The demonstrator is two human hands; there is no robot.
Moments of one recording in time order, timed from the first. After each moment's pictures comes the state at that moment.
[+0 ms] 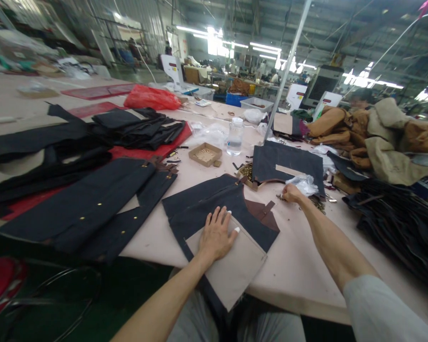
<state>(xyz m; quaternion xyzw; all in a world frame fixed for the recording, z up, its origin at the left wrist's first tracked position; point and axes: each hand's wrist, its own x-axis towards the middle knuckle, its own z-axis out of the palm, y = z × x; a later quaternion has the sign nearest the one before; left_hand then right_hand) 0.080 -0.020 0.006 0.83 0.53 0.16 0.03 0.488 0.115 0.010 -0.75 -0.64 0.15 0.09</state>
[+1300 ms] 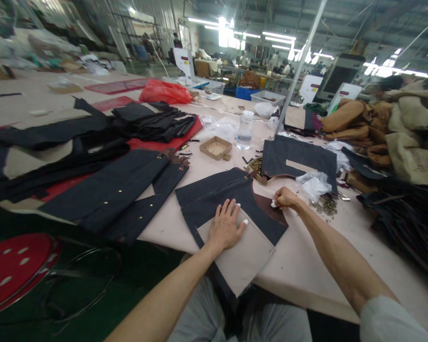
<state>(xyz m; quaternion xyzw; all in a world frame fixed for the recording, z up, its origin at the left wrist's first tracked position) 0.081 -0.027 0.006 0.83 0.53 0.16 0.03 0.399 0.075 0.000 -0.68 -0.57 0.42 0.18</state>
